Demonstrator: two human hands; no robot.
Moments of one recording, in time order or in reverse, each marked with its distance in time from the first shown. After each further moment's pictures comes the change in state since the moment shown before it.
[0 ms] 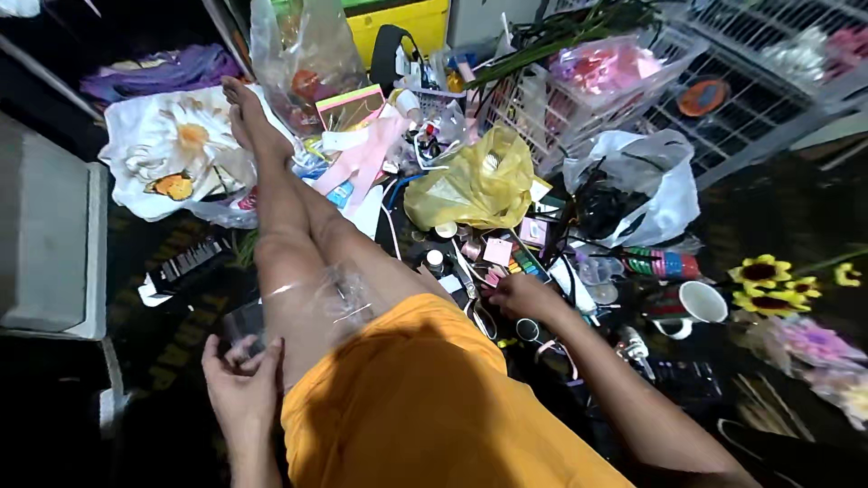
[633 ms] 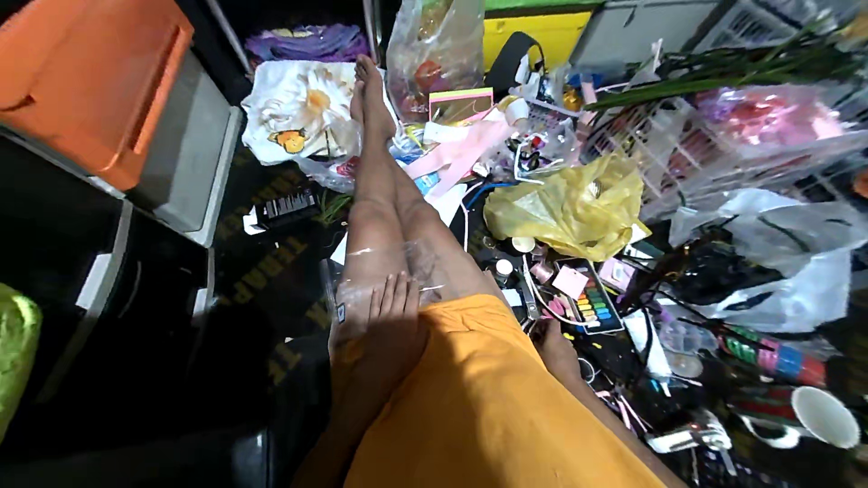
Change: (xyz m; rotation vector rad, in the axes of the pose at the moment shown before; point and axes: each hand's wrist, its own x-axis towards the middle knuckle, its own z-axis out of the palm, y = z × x) left_hand -0.030 0.014 0.057 0.650 -0.401 0.552; right_hand 0.020 0.007 0.106 -0.057 0.290 0.163
